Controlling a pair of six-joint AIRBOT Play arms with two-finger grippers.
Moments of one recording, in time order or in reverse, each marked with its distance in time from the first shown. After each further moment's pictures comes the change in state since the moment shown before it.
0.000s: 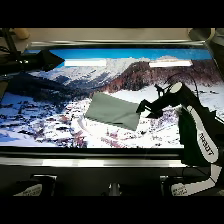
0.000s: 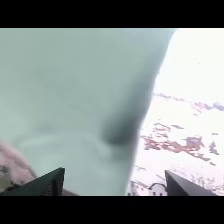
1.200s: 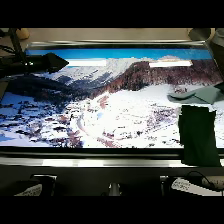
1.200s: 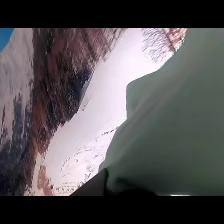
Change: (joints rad) left arm -0.035 0.001 -0.006 0.013 0.000 0.022; right arm -0.754 0.244 0.358 0.094 0.174 0.046
